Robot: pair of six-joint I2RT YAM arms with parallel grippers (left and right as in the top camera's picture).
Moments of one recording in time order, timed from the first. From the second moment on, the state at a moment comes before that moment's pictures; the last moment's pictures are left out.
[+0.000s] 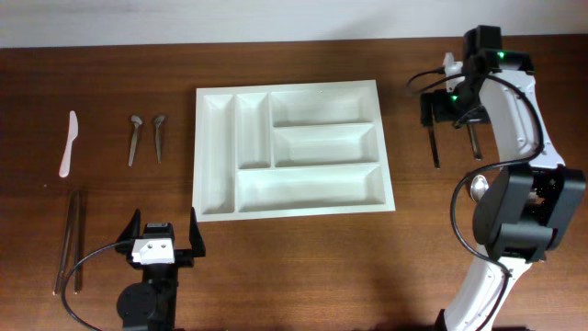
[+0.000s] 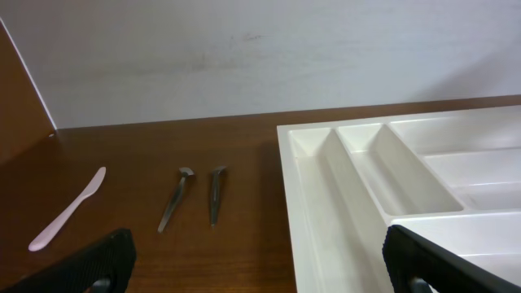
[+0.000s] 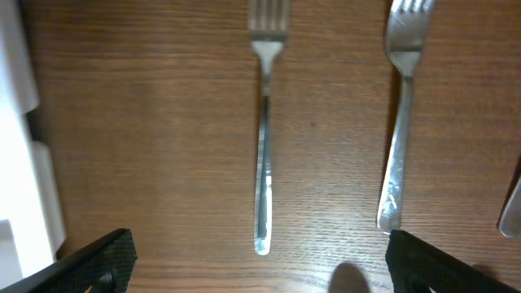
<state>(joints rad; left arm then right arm) 0.05 0.01 0.01 -0.08 0.00 0.08 -0.15 2.13 1.90 -1.11 -0.01 -0.16</state>
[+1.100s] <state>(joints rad) 0.05 0.01 0.01 -0.08 0.00 0.08 -0.16 2.33 1.90 -0.99 -0.04 -0.22</state>
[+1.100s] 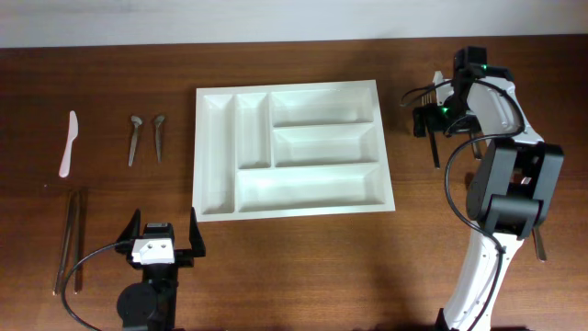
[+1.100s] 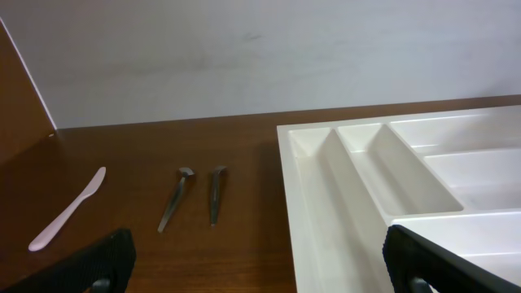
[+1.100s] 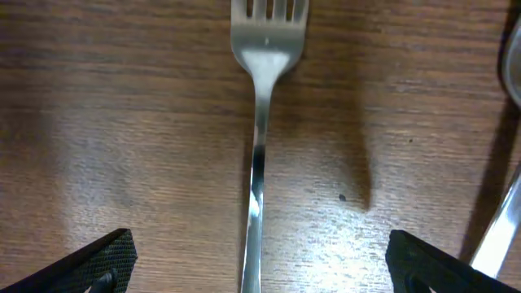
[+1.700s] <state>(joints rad) 0.05 0.01 0.01 -0.08 0.00 0.08 -0.16 2.35 1.90 -0.91 -0.05 -0.22</state>
